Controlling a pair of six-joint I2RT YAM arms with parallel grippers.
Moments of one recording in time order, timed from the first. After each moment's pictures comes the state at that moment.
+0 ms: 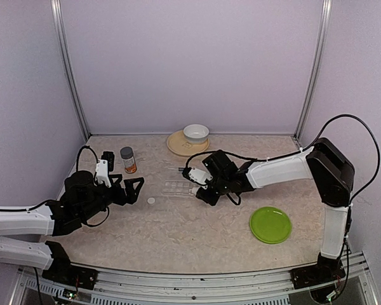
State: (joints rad) left arm -0.74 1.00 0.34 0.44 -0.22 -0.33; right arm 0.85 1.99 1.25 -0.12 0.05 -0.29
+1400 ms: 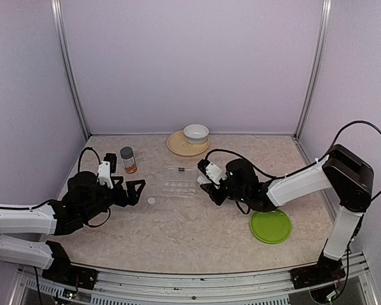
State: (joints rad) left arm -0.74 1.03 0.34 0.44 -0.22 -0.33; right arm 0.85 1.83 0.89 0.46 0.10 -0.21
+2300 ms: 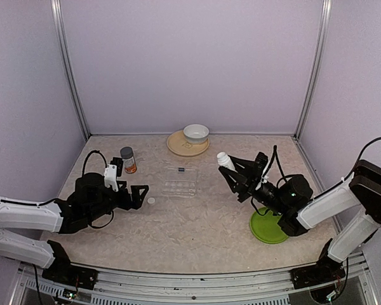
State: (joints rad) left arm -0.74 1.13 0.35 0.45 -0.21 -0.33; right arm 0.85 1.54 0.42 1.54 -0.16 -0.13
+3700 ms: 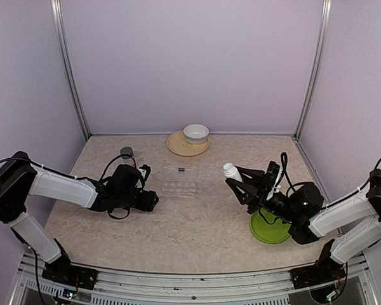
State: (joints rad) left arm -0.72 1.58 0.68 0.12 -0.16 -0.31; right arm 0.91 1.38 0.29 1.50 -0.20 -0.08
